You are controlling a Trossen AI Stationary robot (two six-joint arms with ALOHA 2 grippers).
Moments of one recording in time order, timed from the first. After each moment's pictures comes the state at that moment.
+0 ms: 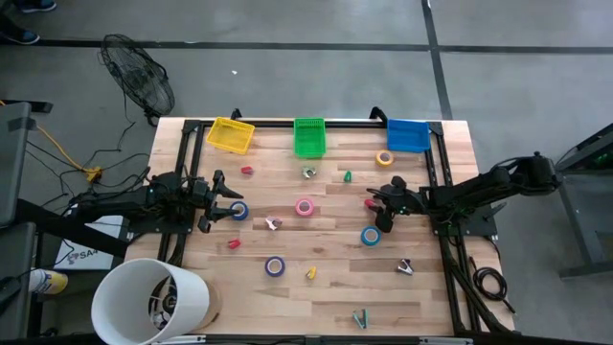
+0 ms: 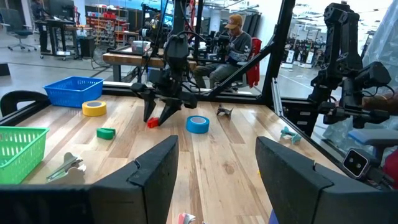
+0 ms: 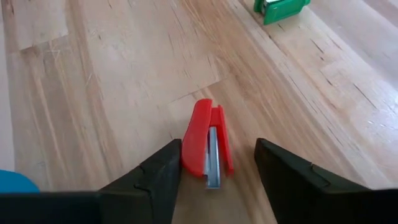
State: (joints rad) left arm 0.08 0.01 0.02 0.03 0.21 -0.11; right arm -0.04 1.23 0.12 0.27 0.26 0.33
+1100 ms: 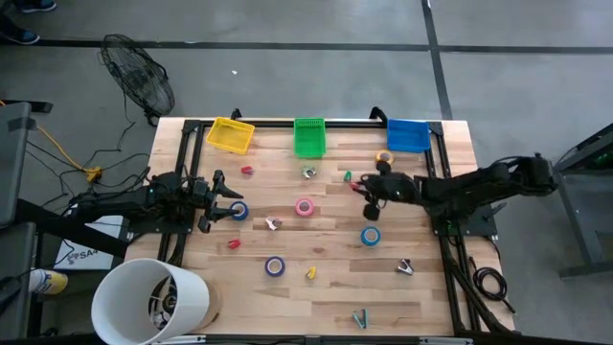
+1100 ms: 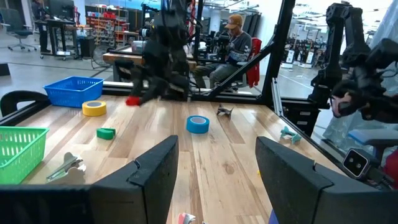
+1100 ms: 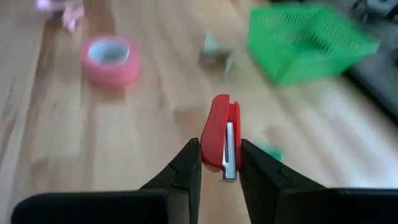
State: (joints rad) left arm 0.08 0.01 0.02 0.03 0.21 -0.11; right arm -0.15 1.23 0.33 0.38 0.23 -0.05
